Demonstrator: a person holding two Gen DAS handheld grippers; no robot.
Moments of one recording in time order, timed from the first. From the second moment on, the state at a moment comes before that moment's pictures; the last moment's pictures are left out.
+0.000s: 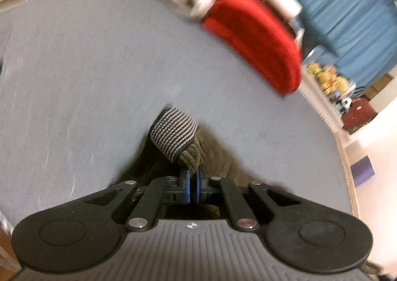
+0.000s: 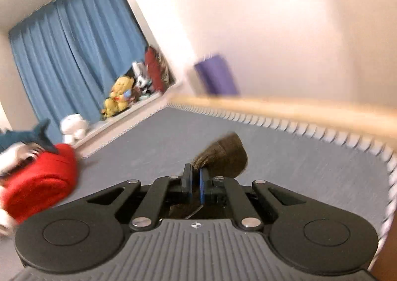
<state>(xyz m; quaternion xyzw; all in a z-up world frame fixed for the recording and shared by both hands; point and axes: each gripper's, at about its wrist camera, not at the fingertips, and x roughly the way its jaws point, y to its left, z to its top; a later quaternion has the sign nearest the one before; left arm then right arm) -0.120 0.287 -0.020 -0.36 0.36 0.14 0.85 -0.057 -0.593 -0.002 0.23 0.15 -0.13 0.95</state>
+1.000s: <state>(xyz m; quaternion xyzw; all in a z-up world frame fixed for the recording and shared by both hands) -0.125 0.257 0.002 -0.17 0.34 0.25 0.89 -0.030 -0.640 -0.086 0.34 0.39 -0.25 0.82</state>
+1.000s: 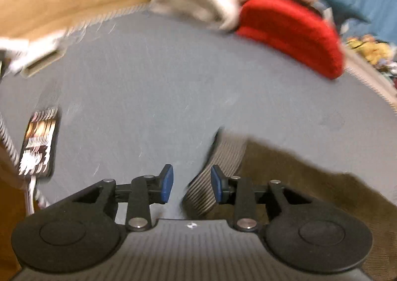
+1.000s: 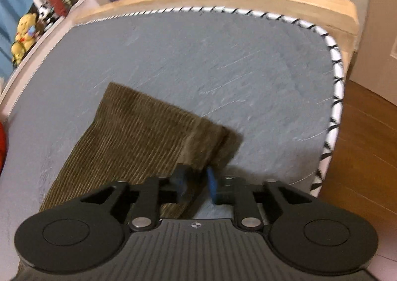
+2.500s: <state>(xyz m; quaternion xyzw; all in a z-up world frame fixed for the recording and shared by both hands) -0.043 0.200 -0.017 -0.07 0.40 0.13 0.91 -0.047 -0.423 0.005 -0.03 0.15 0.12 0.98</state>
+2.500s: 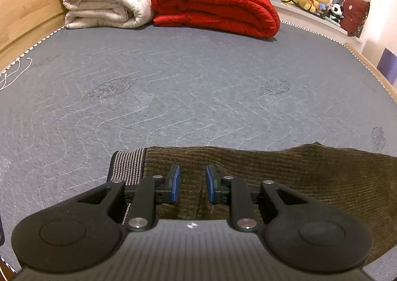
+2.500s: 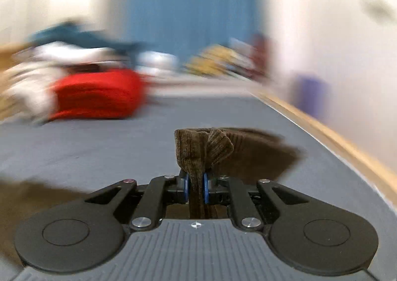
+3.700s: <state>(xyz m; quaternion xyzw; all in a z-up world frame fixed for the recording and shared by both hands) -0.039 0.208 -0.015 -0.10 0.40 0.11 0.91 -0.060 -0.233 -0.046 -0.15 0.26 0.37 0.88</state>
